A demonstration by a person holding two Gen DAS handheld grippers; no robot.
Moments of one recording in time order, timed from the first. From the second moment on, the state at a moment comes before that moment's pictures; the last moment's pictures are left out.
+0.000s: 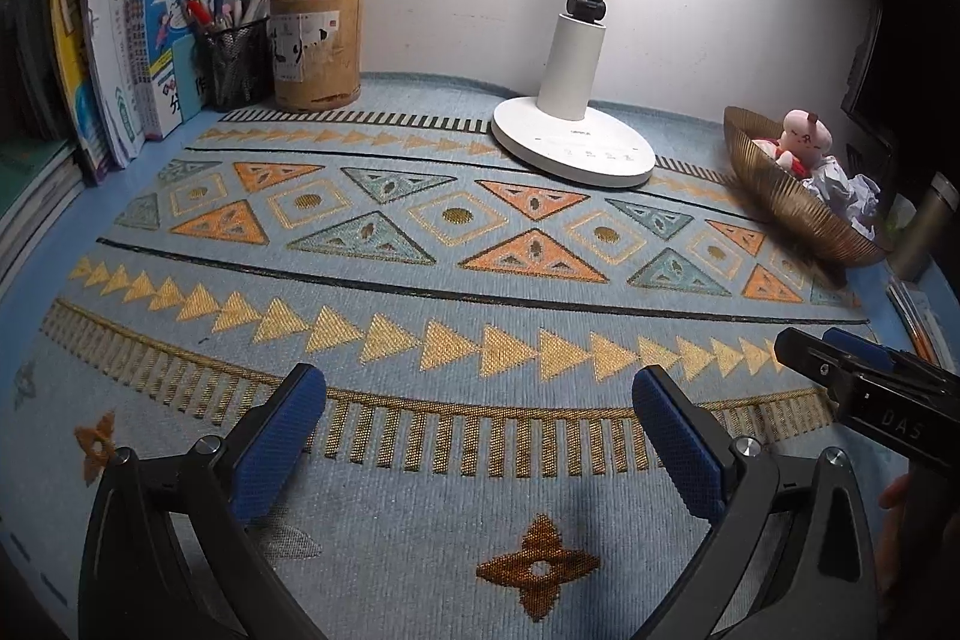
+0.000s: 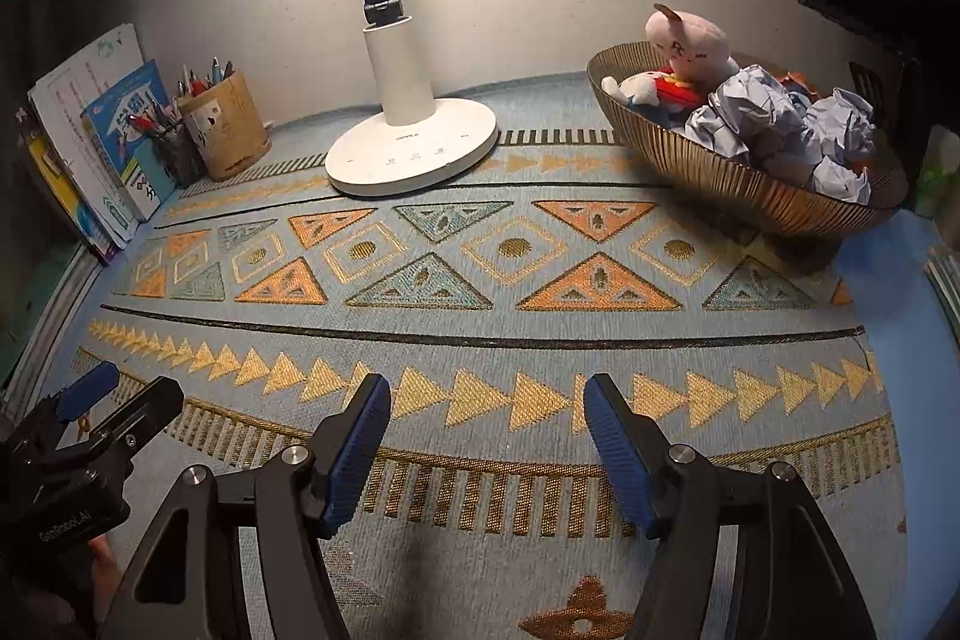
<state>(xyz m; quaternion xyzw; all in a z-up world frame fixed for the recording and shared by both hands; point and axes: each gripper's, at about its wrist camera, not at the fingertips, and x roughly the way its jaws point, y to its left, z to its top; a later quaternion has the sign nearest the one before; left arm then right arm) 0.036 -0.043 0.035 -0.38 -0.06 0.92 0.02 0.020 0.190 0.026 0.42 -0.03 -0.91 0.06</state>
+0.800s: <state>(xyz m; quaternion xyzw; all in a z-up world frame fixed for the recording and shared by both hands) 0.029 -0.024 0.033 -0.38 -0.05 0.92 0.01 0.011 0.181 0.005 0.44 0.00 -0.90 0.05</state>
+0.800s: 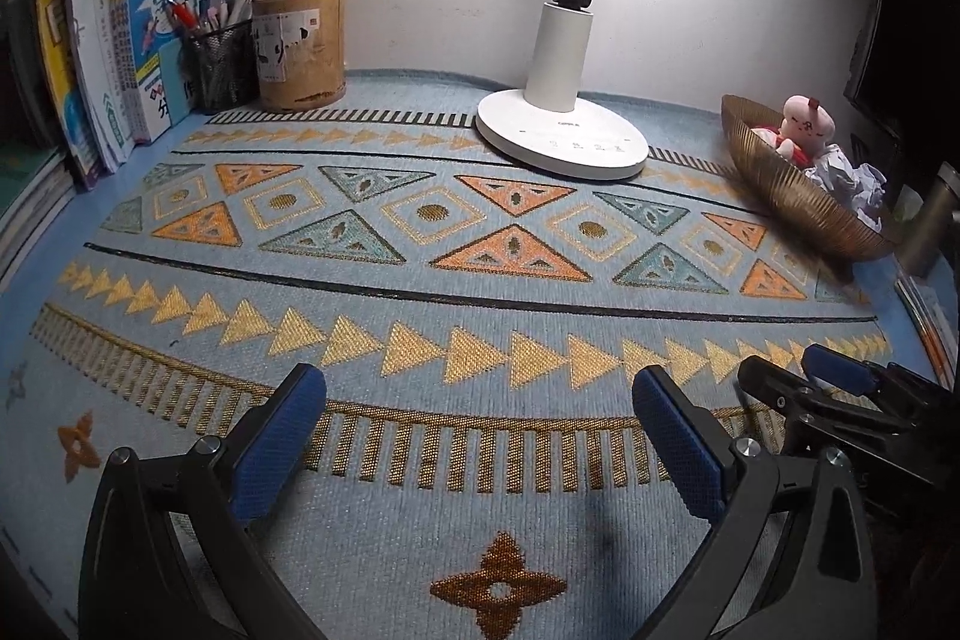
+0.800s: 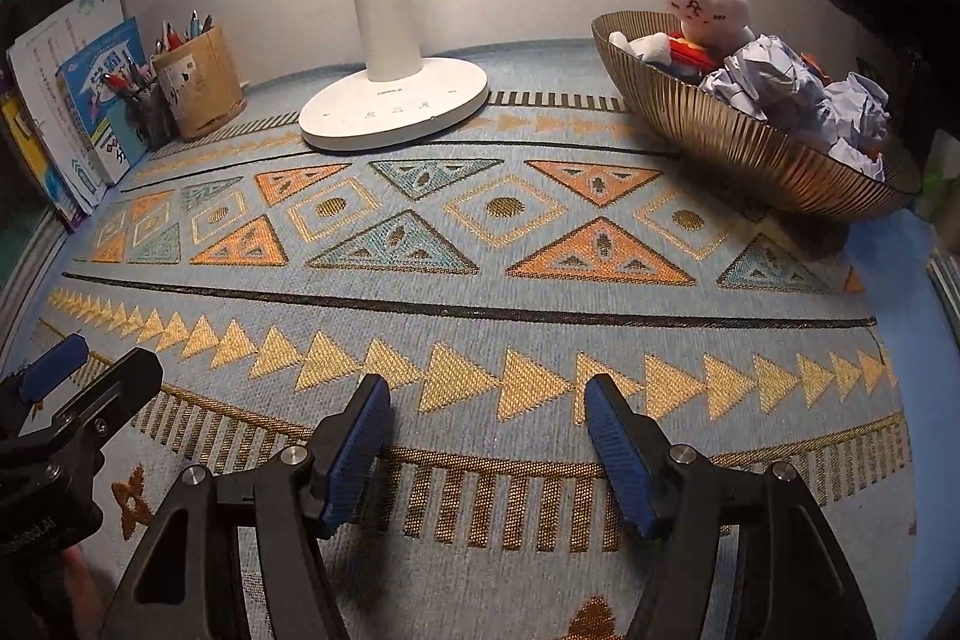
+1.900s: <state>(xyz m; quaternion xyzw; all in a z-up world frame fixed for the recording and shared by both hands) 0.020 -0.019 0.023 -0.41 -0.03 0.91 0.00 0.012 0.181 0.005 0.44 0.00 -0.90 0.04</state>
